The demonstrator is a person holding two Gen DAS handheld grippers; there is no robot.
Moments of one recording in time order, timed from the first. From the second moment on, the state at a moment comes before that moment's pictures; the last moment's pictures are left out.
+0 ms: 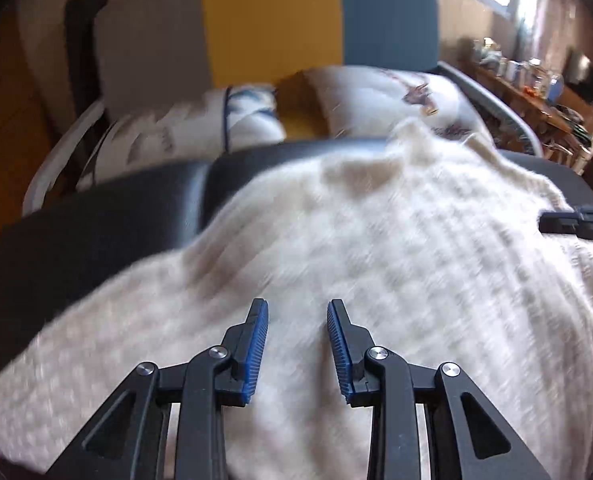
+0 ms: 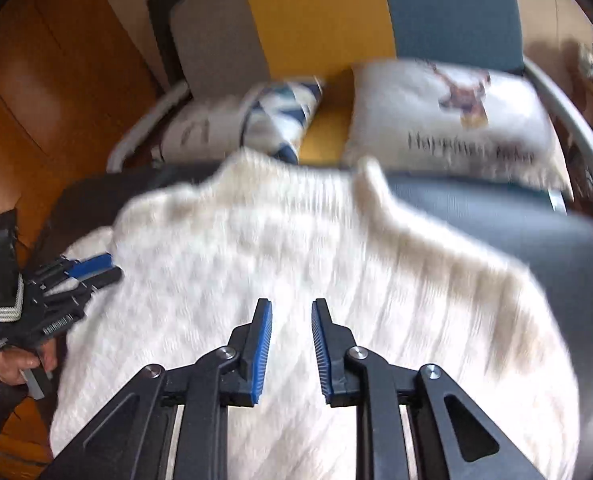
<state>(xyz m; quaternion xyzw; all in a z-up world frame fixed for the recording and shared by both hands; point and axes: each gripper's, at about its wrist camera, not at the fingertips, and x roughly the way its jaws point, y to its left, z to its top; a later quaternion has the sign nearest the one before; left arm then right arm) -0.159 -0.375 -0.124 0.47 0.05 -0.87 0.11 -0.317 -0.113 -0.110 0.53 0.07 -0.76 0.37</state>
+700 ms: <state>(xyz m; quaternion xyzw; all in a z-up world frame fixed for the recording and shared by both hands) -0.024 -0.207 -0.098 0.45 0.12 -0.89 -0.05 -0.126 0.264 -0.099 0.49 -0.44 -0.73 0.16</state>
